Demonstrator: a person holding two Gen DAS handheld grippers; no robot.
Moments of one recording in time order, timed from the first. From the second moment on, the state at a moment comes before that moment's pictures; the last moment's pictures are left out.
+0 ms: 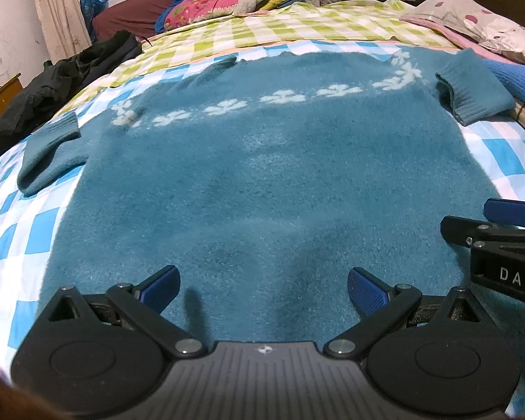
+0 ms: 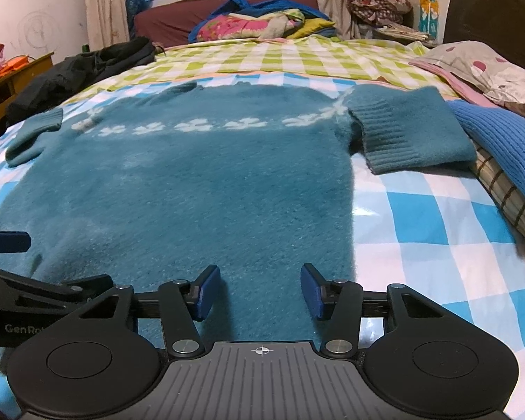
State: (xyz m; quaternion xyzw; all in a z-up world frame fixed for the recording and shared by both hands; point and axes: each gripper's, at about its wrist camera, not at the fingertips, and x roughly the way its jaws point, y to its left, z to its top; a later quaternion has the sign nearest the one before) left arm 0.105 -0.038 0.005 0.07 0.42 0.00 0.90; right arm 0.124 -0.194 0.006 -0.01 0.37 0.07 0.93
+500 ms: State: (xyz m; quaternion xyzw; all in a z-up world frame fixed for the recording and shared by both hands) left arm 0.115 -0.051 0.012 0.08 0.41 -0.01 0.91; right arm 0.133 -0.205 0.009 -0.01 0.36 0.06 0.93
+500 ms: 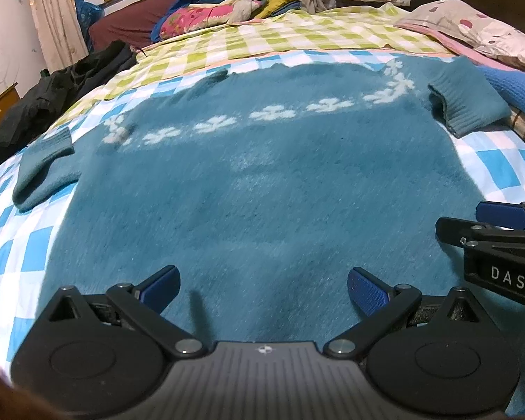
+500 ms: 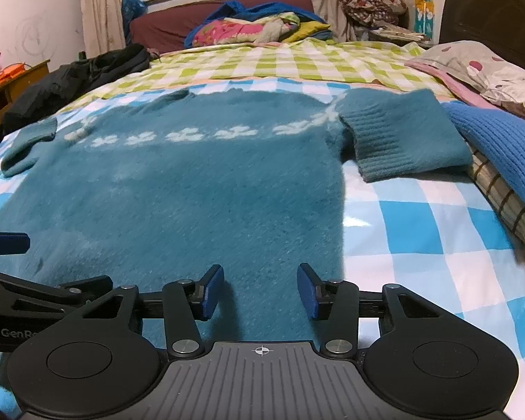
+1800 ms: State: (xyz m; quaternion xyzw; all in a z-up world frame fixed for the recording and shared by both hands) left arm 0.154 -0.118 0.034 0.14 0.37 -0.06 0.92; right arm 0.143 -0.263 0.015 0.05 0.33 0.02 0.94
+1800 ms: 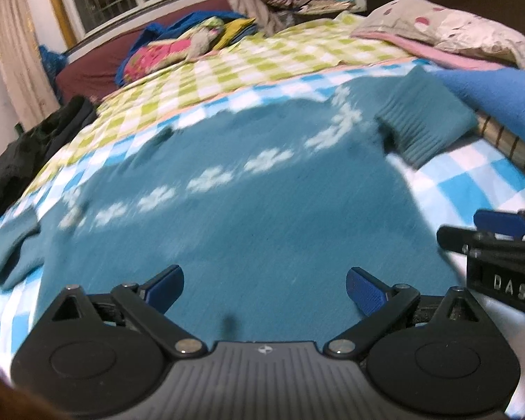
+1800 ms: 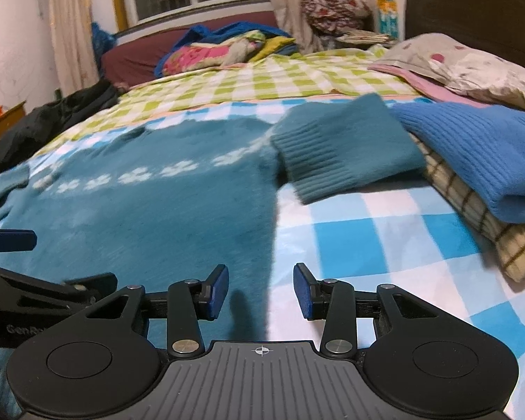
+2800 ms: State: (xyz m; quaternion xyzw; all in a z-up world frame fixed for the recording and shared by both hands) left arm 0.284 -0.217 0.015 0.04 0.37 -0.18 0.91; right arm 0.156 -0.336 -0.003 0.11 0.35 -0.05 0.93
